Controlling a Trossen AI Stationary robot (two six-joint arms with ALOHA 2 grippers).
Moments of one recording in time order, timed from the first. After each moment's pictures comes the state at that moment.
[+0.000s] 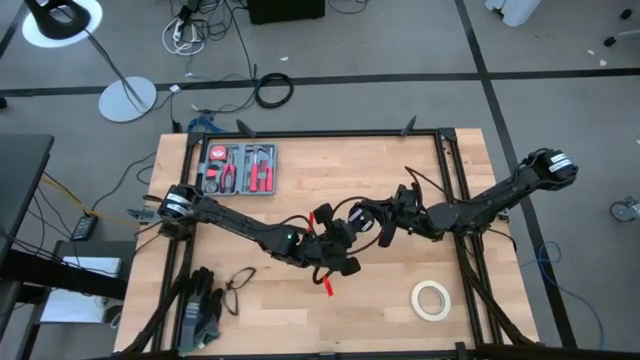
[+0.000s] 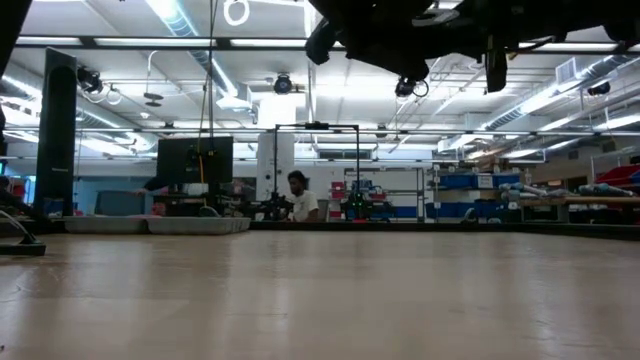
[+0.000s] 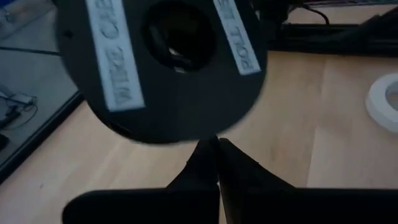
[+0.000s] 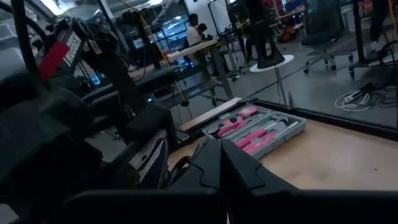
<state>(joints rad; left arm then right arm) -0.32 1.97 1.55 -0.21 -0.75 -0.27 0.36 1.14 0.44 0.74 0.78 0.36</state>
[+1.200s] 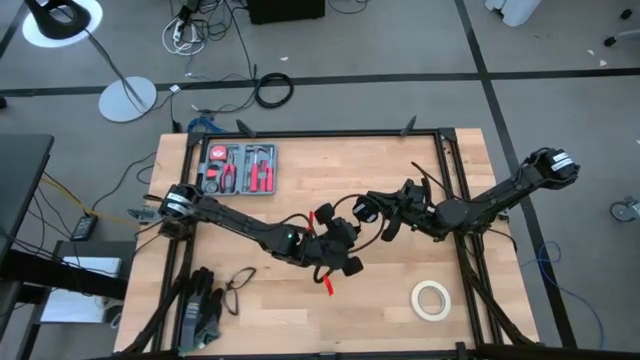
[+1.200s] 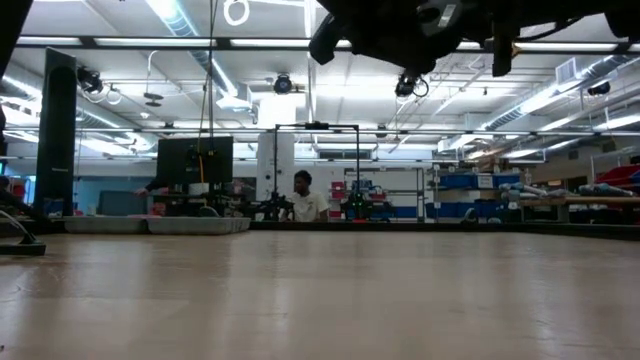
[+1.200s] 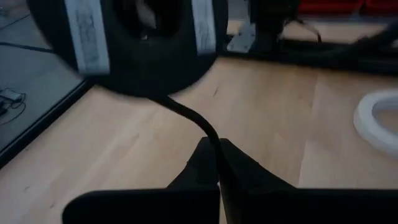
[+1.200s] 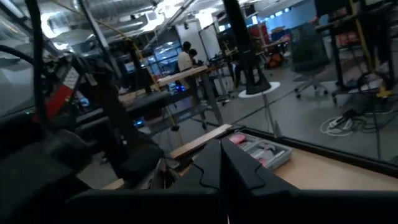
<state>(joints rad) -0.30 1.97 1.55 -0.17 -0.74 -0.29 0.38 1.11 0.44 0.84 0.87 0.24</state>
